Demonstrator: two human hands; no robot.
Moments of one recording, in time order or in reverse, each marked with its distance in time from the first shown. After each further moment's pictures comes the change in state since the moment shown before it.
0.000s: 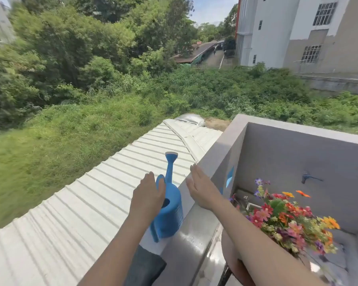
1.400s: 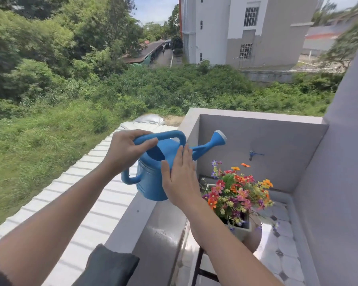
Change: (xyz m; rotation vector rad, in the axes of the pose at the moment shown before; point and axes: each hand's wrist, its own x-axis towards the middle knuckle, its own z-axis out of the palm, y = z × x) left_hand 0.026 0.092 -0.053 -0.474 -0.081 0.596; right_hand -0.086 -0.046 -0.046 0.016 0.425 0.203
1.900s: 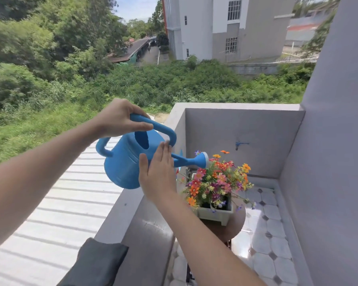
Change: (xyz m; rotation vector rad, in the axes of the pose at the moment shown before) left_hand 0.043 0.043 -0.014 0.413 -0.376 0.233; right_hand -0.025 -0.024 0.009 0.134 0.021 0.080
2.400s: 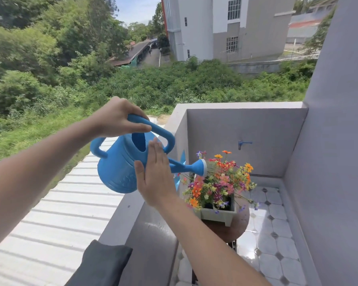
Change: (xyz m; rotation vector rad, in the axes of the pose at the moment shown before) left_hand -0.014 0.006 -0.023 0.093 -0.064 0.047; right_hand -0.008 -0.008 0.016 0.072 0.085 -0.246
